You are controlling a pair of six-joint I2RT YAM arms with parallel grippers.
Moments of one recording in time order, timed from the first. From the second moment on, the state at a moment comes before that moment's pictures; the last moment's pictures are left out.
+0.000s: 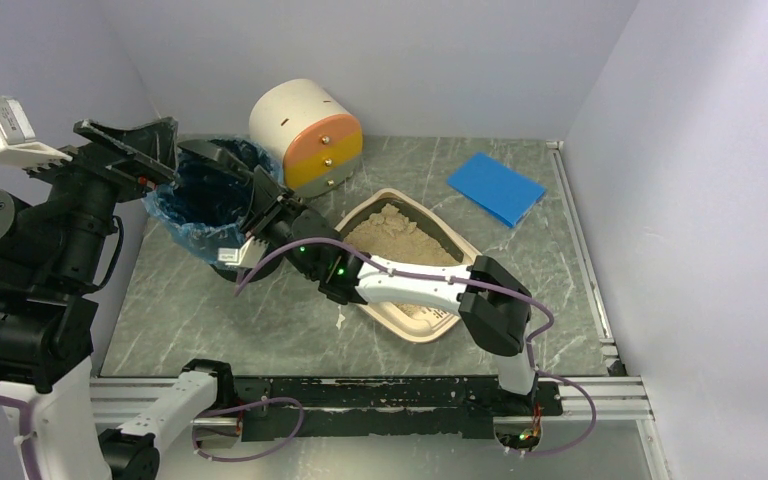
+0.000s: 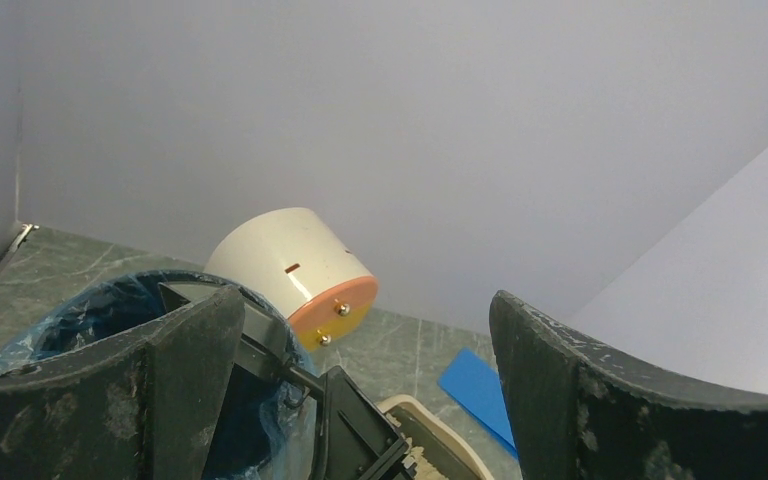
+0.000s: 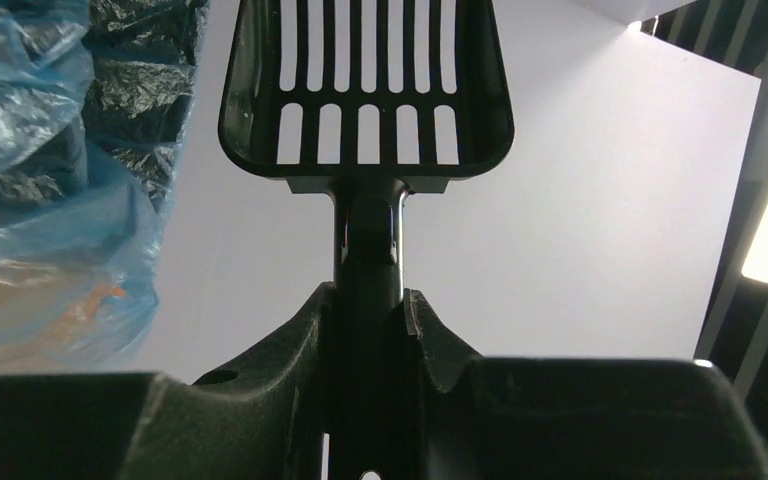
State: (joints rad) left arm -0.16 0.90 1.81 -0.71 -0.09 -0.48; right arm 1.18 1.95 1.50 0.62 0.38 -2.06
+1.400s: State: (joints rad) left arm -0.21 0.97 1.26 -0.63 0.22 -0.32; right arm 1.19 1.33 1.41 -0.62 0.70 -0.20
